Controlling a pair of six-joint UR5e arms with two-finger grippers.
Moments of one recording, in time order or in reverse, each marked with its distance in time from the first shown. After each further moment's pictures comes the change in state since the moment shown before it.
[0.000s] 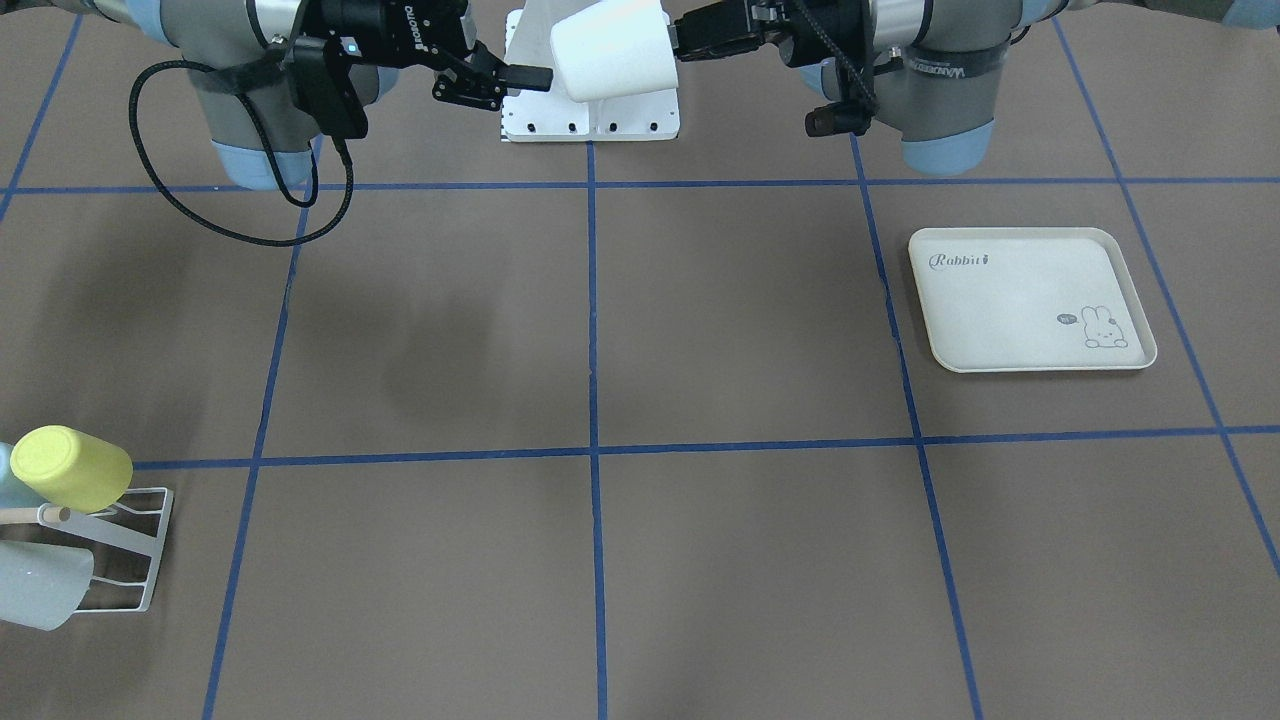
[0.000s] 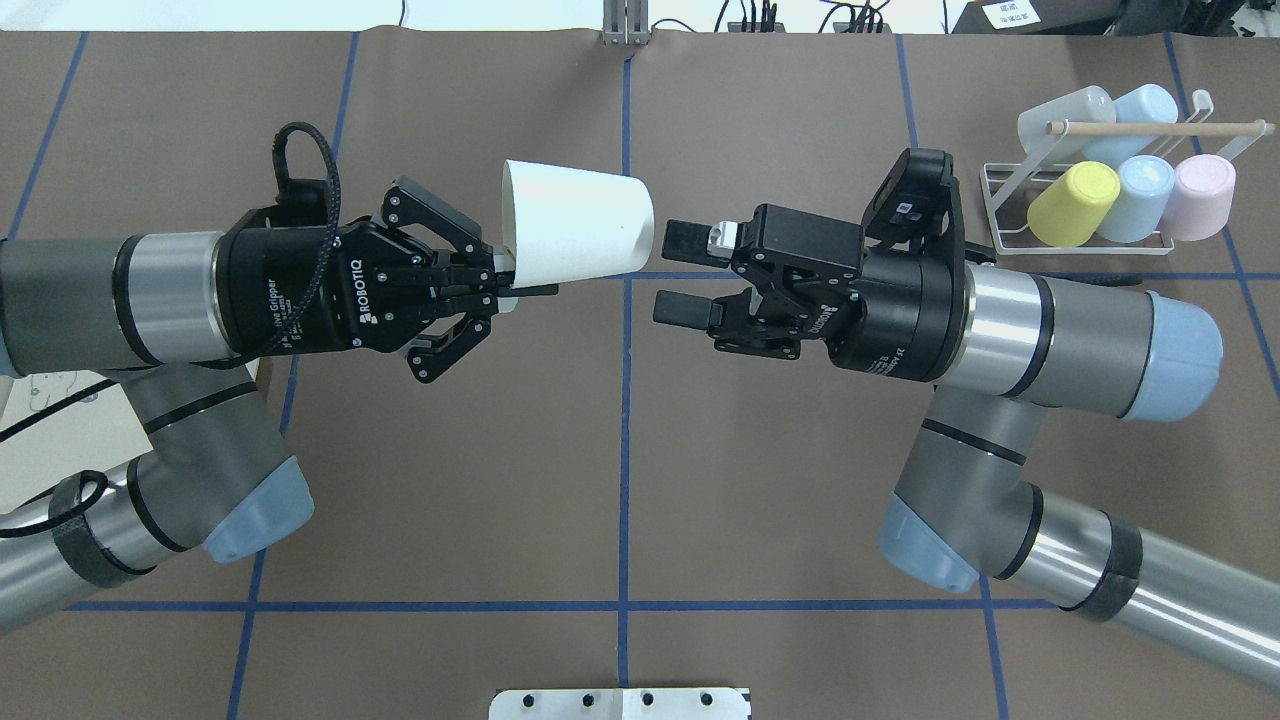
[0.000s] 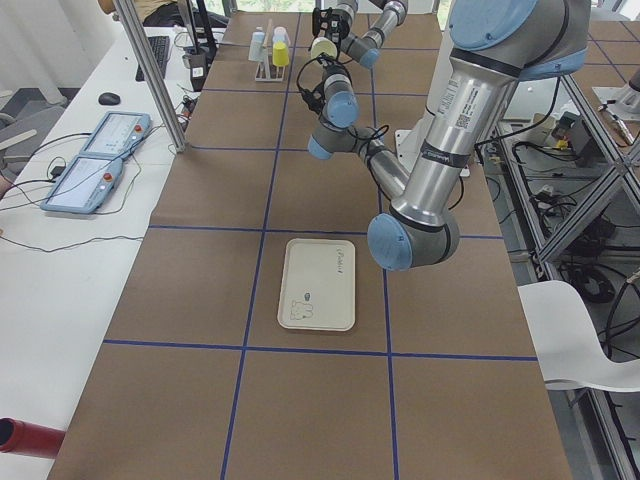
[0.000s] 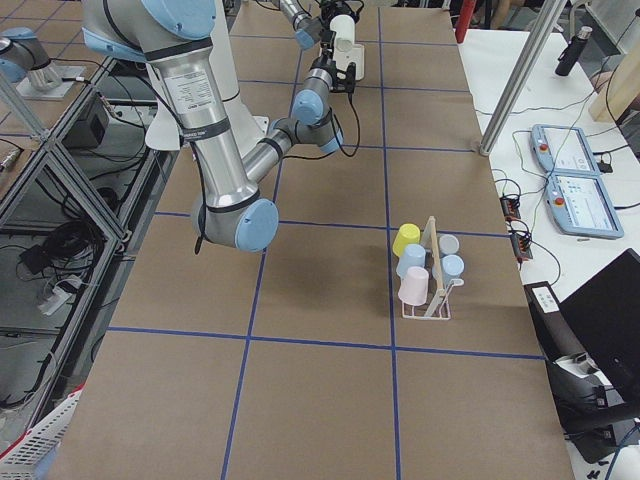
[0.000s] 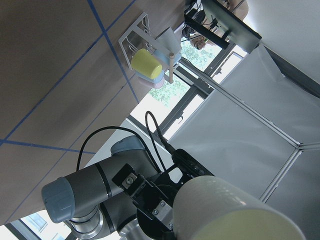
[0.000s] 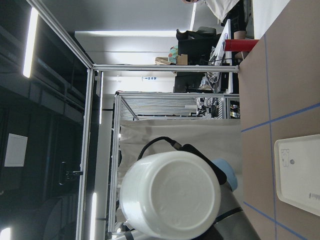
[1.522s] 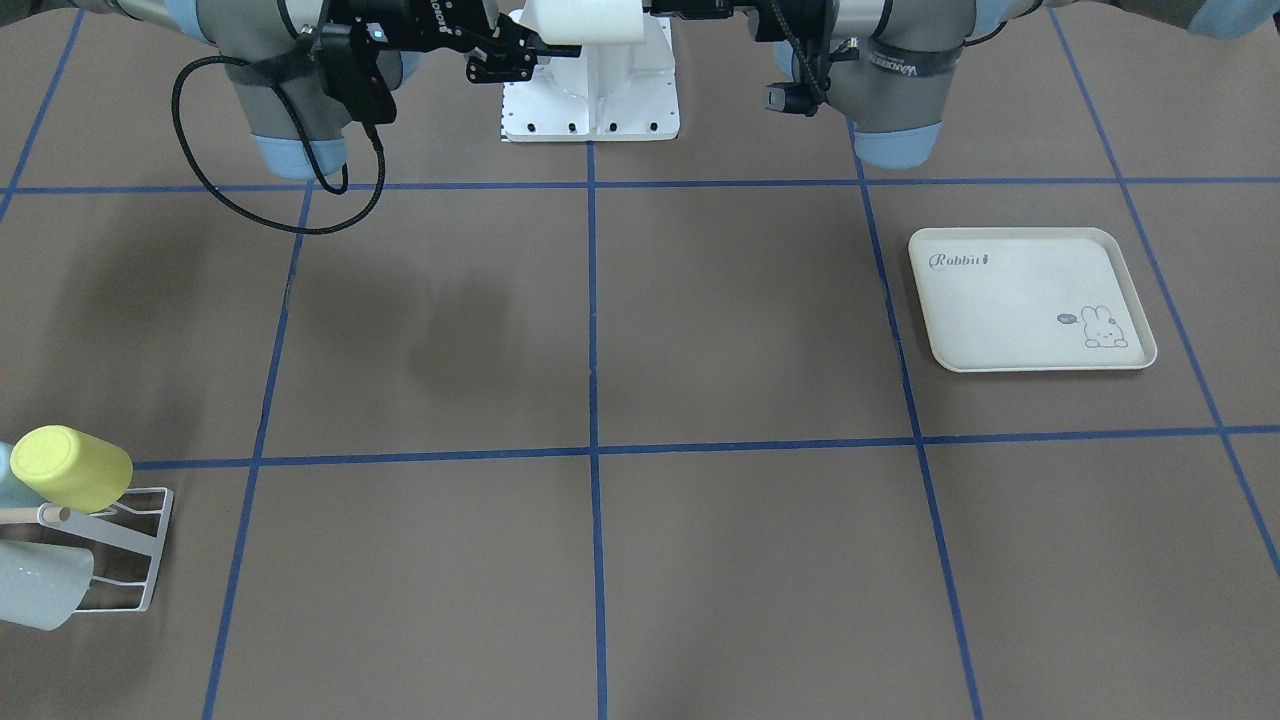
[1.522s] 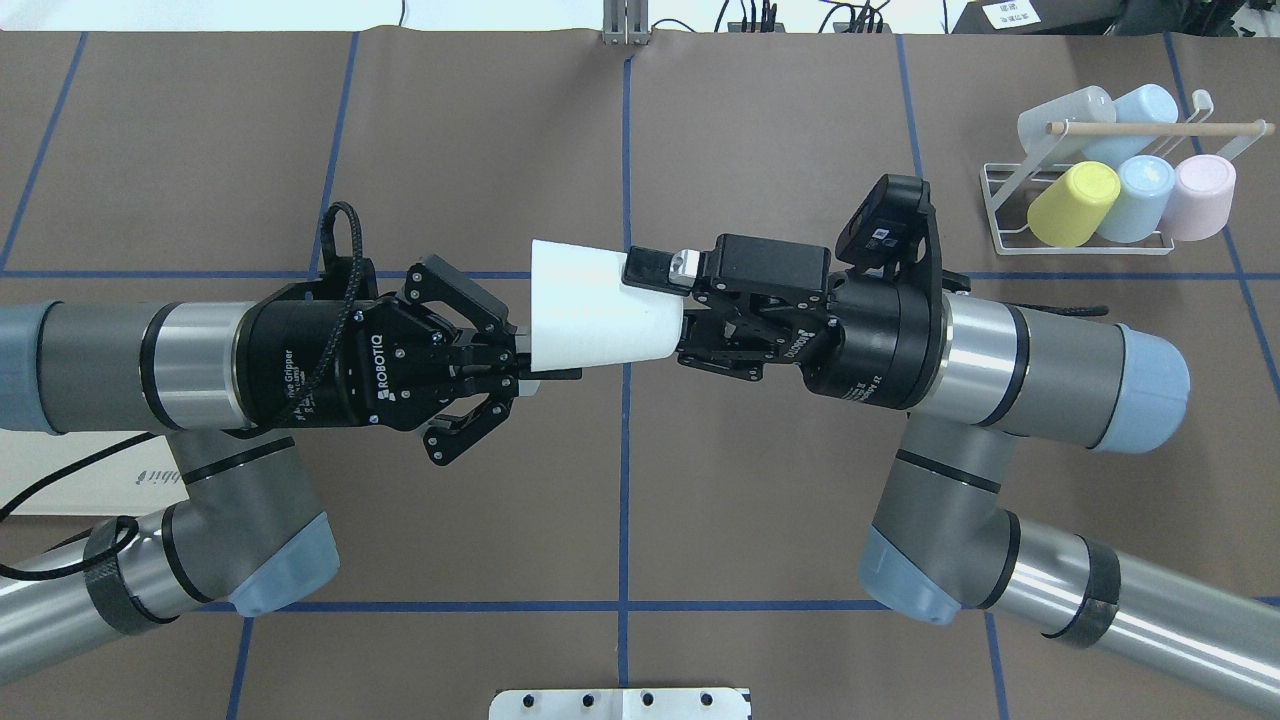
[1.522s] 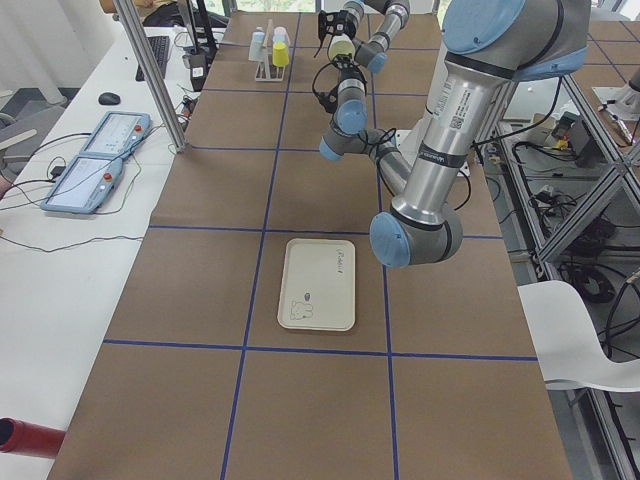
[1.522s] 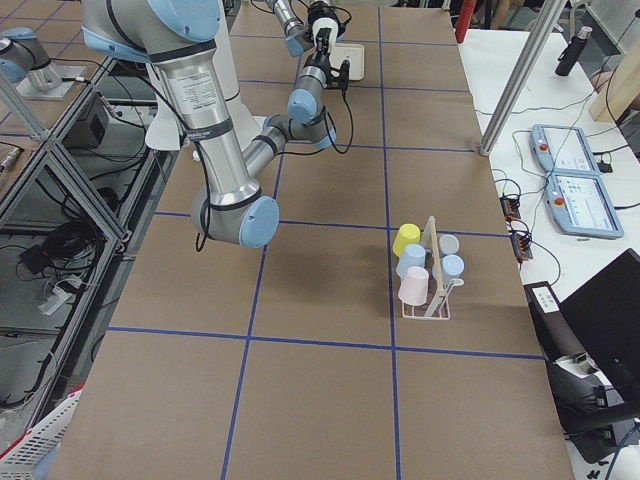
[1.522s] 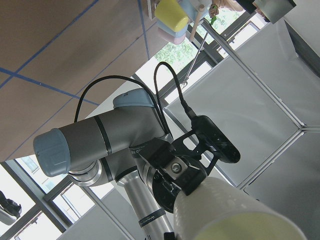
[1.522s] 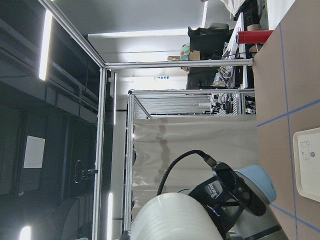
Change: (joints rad) left arm 0.089 -0.005 0.011 -0.110 0.001 -0.109; right arm -0.044 0.013 -0.001 0.022 -0.041 -0.005
